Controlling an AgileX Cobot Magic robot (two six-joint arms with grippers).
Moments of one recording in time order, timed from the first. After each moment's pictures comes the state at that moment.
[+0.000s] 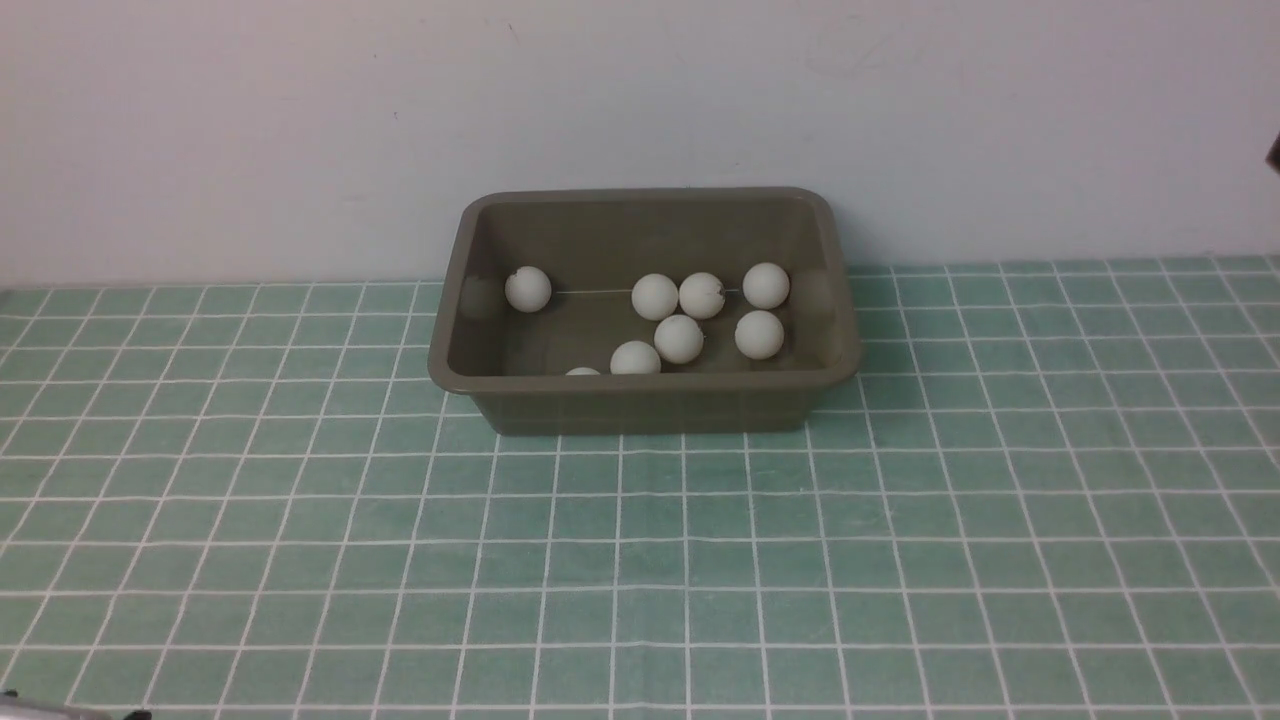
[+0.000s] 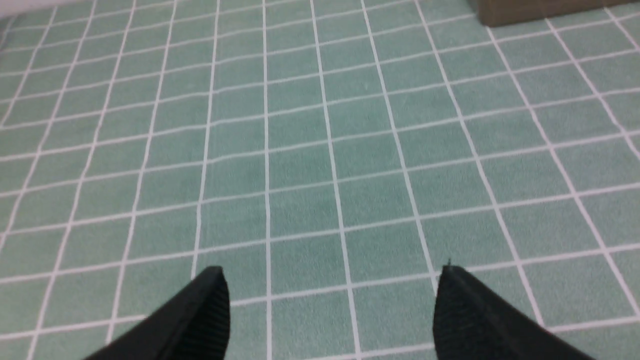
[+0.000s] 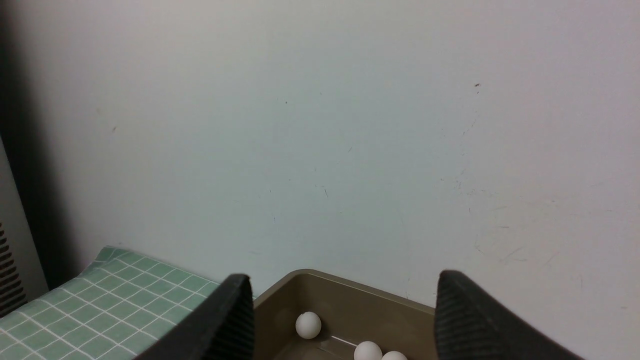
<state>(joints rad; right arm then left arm) 0.47 0.63 -0.81 0.28 0.34 -0.25 0.00 0.29 -0.11 -0.07 0.42 0.17</state>
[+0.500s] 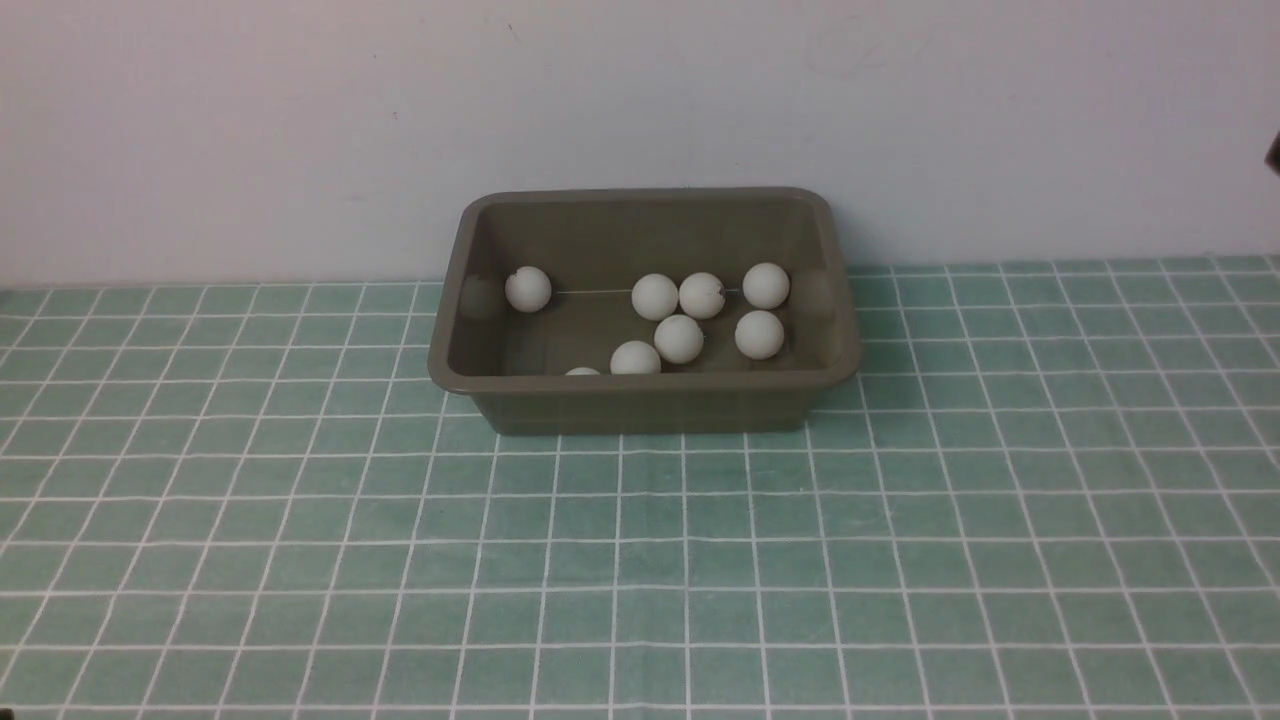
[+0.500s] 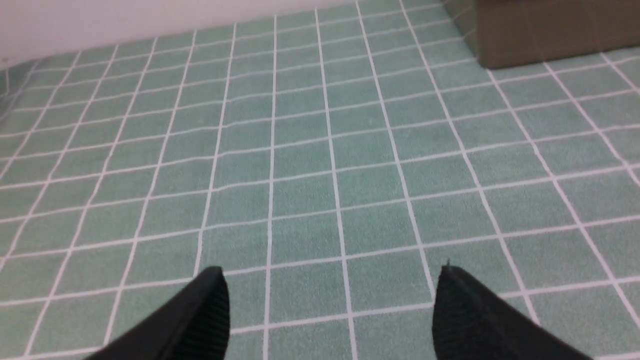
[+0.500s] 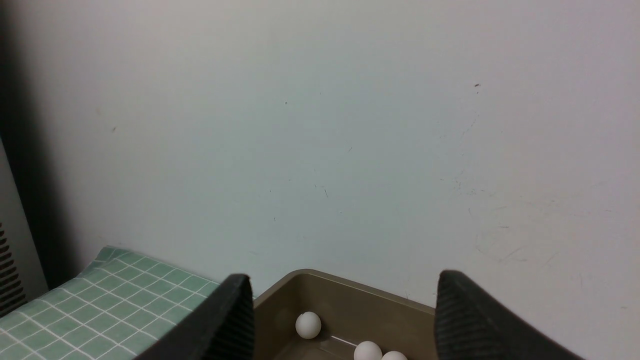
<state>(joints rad) 0.47 0.63 -0.81 0.28 0.34 -0.25 0.00 0.03 0.03 -0.08 0.37 0.16</state>
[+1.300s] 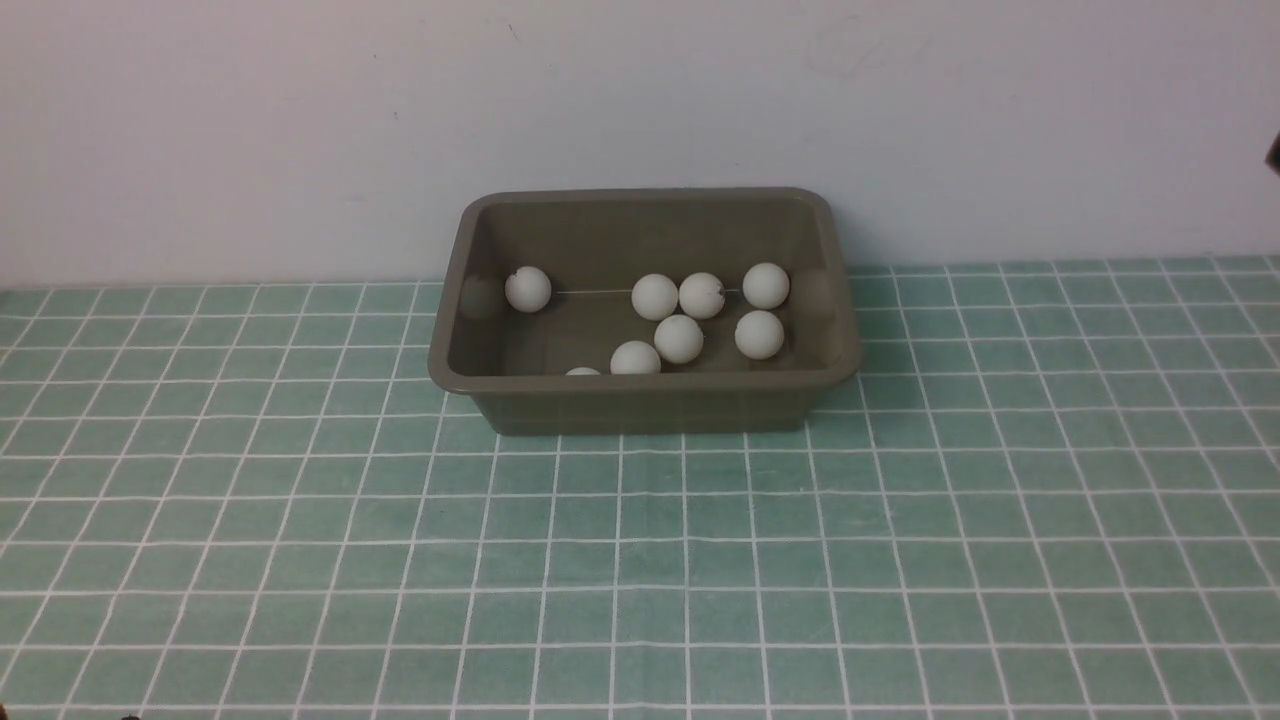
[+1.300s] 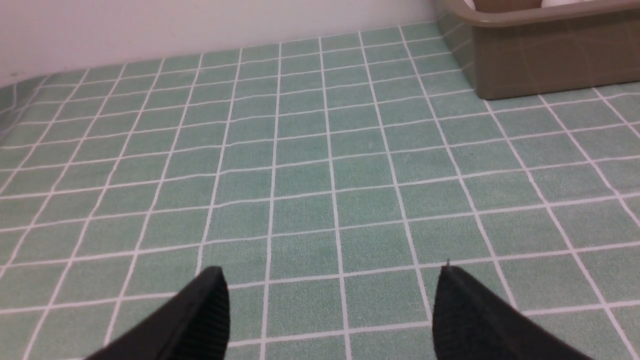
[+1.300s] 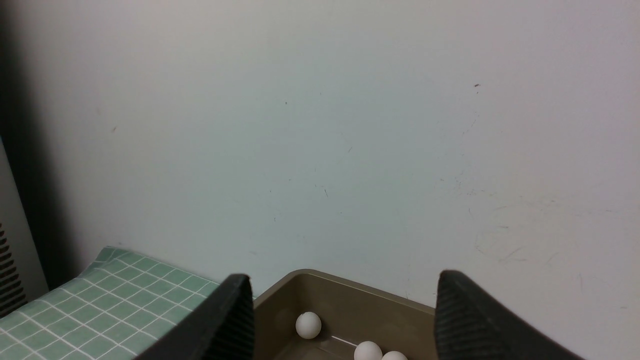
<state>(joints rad) 0.47 0.63 -0.81 0.28 0.34 -0.25 0.00 -0.01 0.03 -0.08 0.38 0.13</state>
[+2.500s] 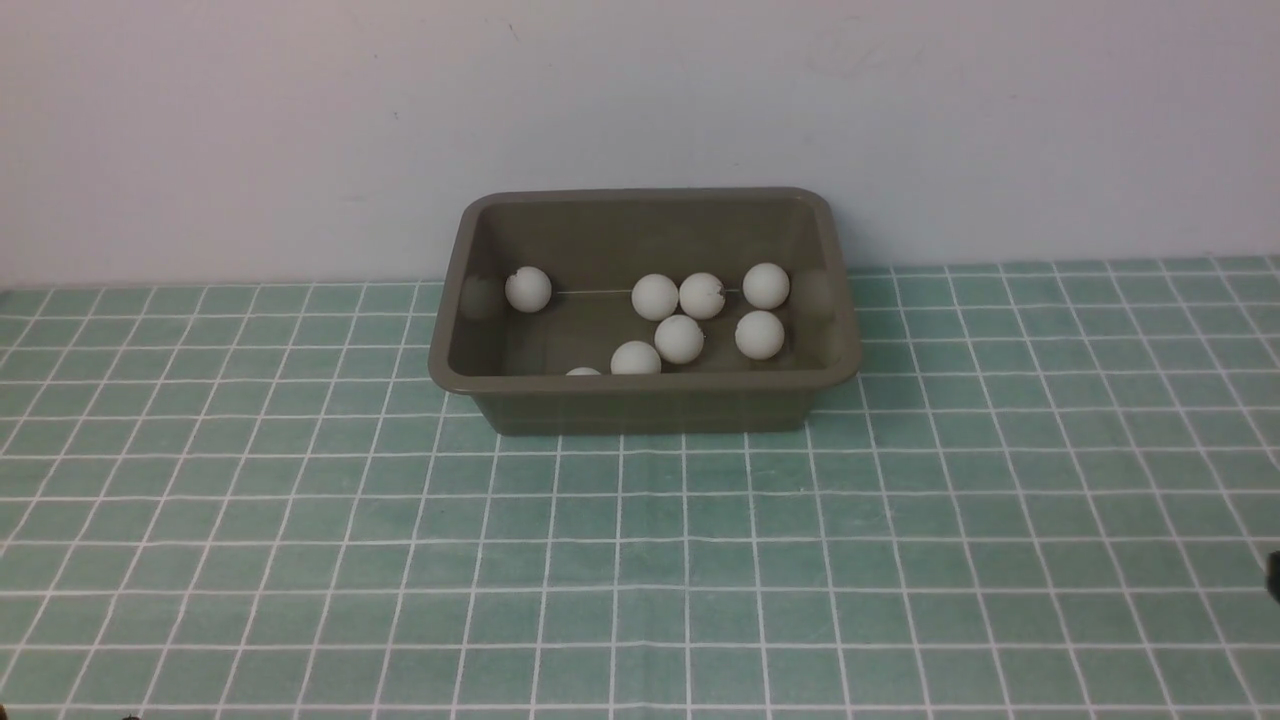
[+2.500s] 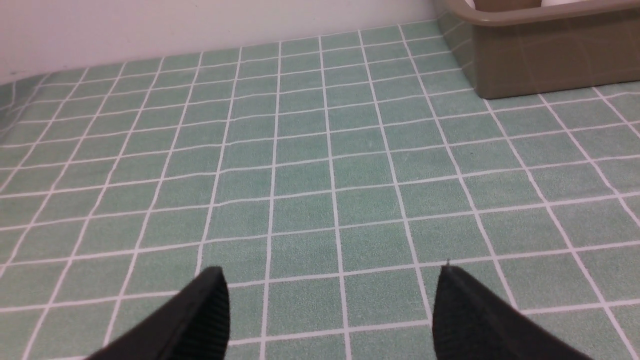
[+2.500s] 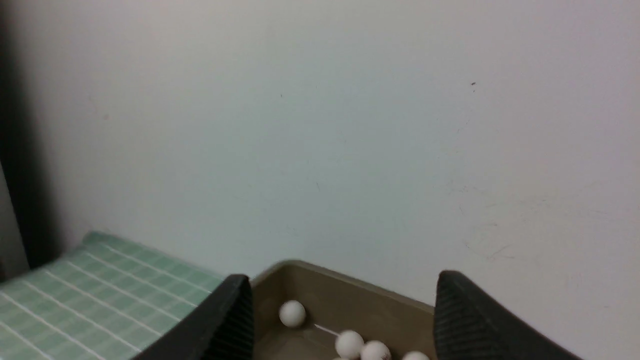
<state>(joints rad) 0.14 0.34 -0.27 0.10 0.37 -0.28 0.00 -0.01 0.03 -0.08 0.38 0.13</state>
